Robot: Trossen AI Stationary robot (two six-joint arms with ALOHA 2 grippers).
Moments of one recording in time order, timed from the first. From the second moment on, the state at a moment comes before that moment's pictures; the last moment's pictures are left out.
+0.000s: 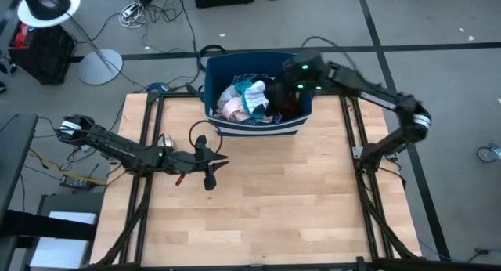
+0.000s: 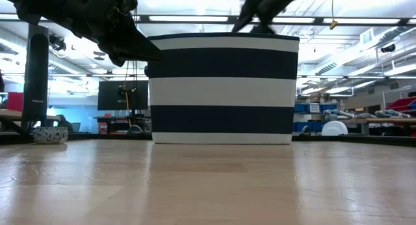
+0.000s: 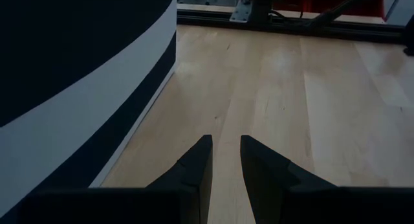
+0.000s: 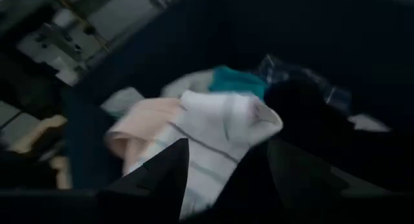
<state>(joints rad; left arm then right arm) -0.25 1.14 0.50 0.24 -0.48 -0.22 -0.49 1.49 1.49 -0.58 -0.05 0.37</state>
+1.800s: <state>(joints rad) -0.21 1.03 0.13 0.71 -0.47 -0.13 0.08 0.77 0.44 -0.32 0.09 0.48</state>
